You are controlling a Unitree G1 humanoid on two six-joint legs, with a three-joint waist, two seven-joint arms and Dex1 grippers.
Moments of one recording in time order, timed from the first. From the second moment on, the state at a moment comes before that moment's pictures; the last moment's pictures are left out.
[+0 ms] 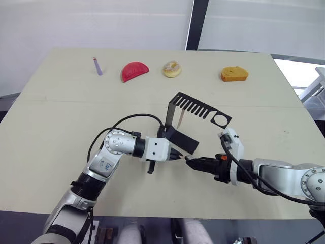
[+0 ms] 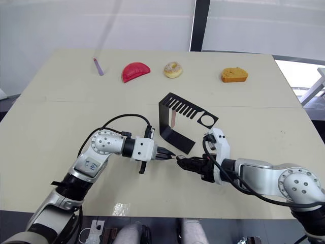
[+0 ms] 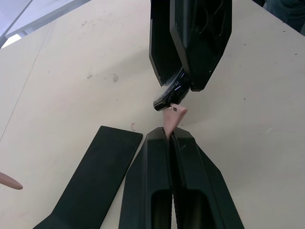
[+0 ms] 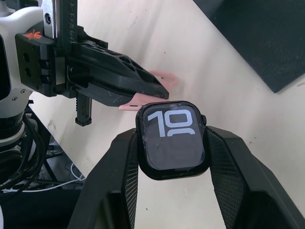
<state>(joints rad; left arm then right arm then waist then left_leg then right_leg) -0.57 0.43 -0.33 -0.03 -0.01 -0.02 -1.10 -0.27 -0.97 0.10 -0.50 1.94 0.92 -0.30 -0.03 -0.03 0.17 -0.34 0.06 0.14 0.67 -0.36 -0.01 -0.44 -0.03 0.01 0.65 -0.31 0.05</state>
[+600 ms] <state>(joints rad) -0.58 0.42 -0.33 -0.03 -0.01 0.01 -1.10 -0.29 -0.97 0.11 -0.50 1.94 0.92 -0.33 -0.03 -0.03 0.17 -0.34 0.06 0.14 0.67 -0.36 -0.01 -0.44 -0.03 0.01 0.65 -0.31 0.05</state>
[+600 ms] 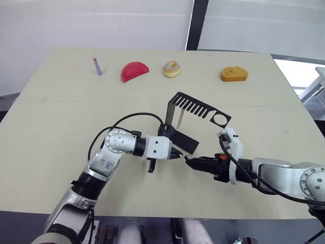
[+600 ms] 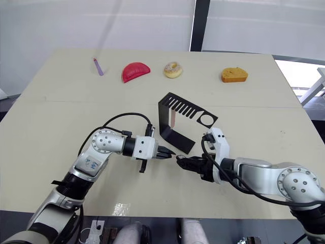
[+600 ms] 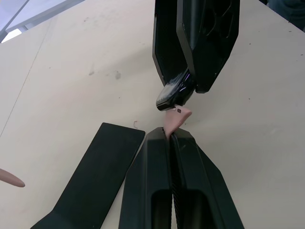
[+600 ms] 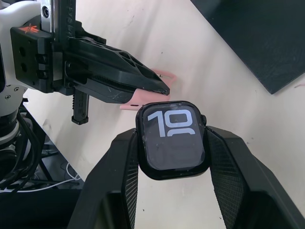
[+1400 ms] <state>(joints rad) -0.57 0.42 -0.34 -0.07 -0.01 0.06 -1.11 -0.25 -0.98 0.10 -0.54 1.94 0.91 -0.33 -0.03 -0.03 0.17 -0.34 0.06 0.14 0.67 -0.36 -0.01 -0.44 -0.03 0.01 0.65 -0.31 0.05</state>
